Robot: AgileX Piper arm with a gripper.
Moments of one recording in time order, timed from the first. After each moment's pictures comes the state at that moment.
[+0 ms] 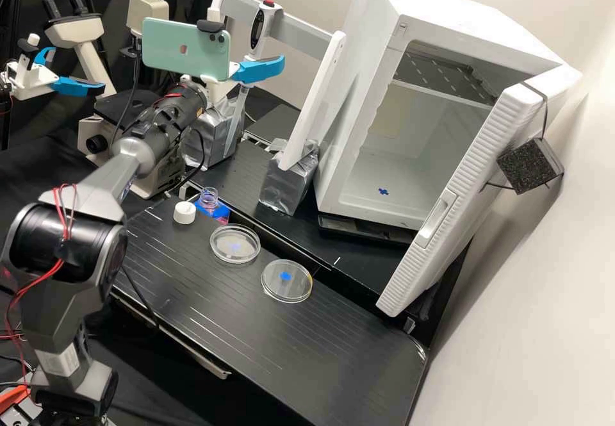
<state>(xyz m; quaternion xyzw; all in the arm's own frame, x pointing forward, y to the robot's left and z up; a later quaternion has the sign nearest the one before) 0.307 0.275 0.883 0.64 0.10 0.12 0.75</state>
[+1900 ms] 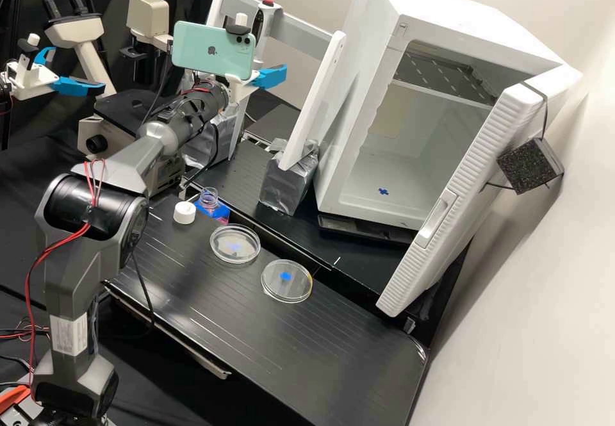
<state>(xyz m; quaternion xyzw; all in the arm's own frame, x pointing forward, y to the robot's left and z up) 0.358 0.268 0.878 0.64 0.08 0.07 0.76</state>
